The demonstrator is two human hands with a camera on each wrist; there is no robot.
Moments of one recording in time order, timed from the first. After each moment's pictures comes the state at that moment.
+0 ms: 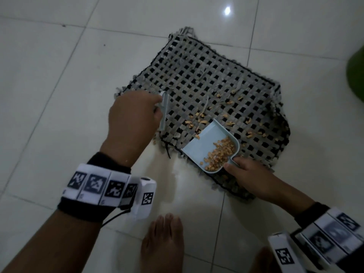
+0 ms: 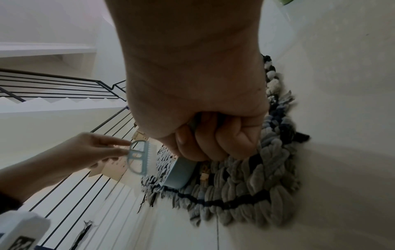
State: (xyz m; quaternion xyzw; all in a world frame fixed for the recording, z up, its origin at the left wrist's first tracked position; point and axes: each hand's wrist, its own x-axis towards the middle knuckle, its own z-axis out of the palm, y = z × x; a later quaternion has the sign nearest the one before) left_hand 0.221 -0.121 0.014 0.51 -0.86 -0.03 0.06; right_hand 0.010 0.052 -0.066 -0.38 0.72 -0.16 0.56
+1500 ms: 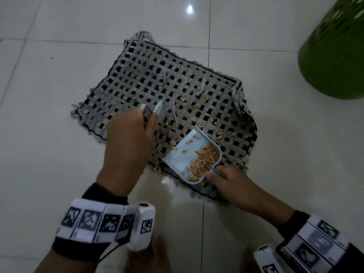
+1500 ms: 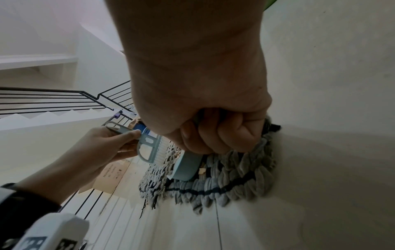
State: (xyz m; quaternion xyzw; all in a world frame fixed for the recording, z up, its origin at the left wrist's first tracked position) left_hand 0.170 -0.104 -0.018 0.49 -0.85 -0.12 0.15; right_hand 0.006 0.074 -0.070 -0.34 0.73 -0.22 0.55
